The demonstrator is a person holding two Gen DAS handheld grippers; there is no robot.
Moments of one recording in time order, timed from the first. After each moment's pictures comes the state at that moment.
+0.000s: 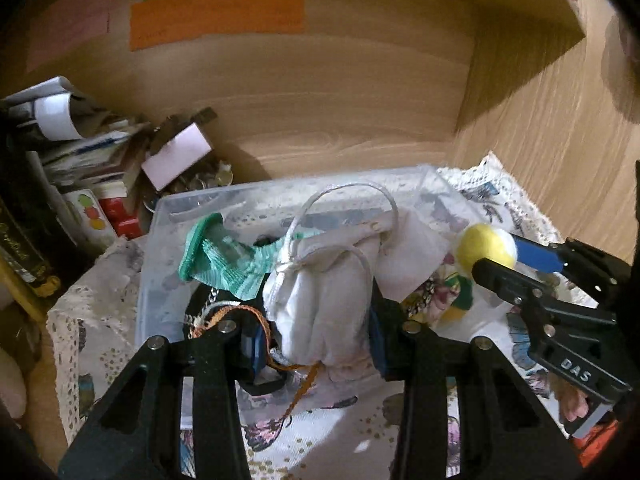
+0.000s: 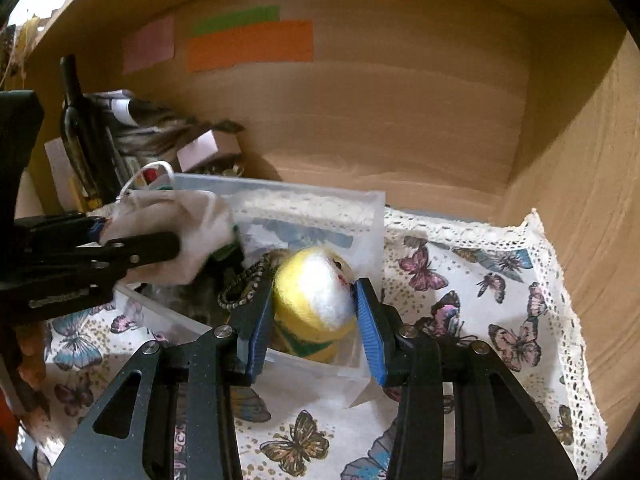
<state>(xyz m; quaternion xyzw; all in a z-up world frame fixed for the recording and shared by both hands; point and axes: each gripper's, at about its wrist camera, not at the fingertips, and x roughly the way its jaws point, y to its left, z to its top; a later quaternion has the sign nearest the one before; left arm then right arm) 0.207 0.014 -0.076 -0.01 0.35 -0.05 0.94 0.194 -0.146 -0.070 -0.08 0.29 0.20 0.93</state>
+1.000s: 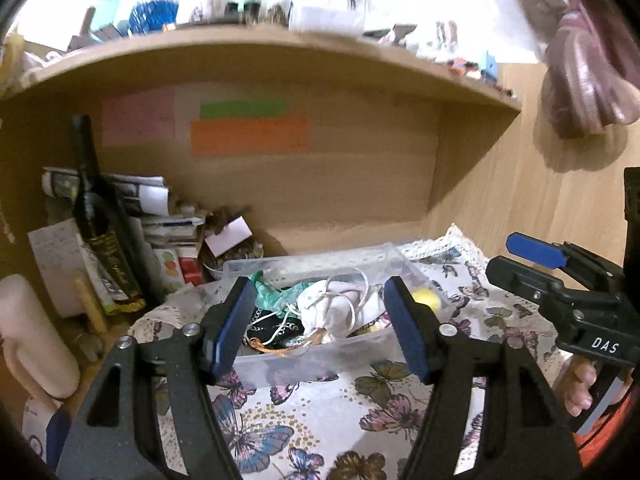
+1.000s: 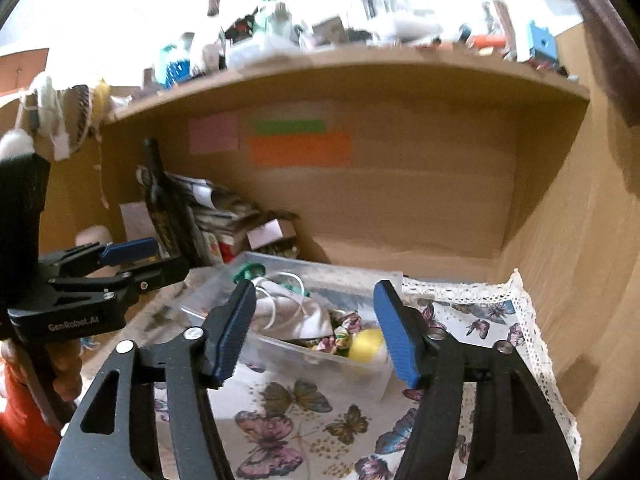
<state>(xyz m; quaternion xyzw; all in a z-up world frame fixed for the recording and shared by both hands) 0.071 0.018 0.005 -0.02 0.18 -0.04 0.98 0.100 -0.159 0.004 -0.04 0.17 0.26 0.95</state>
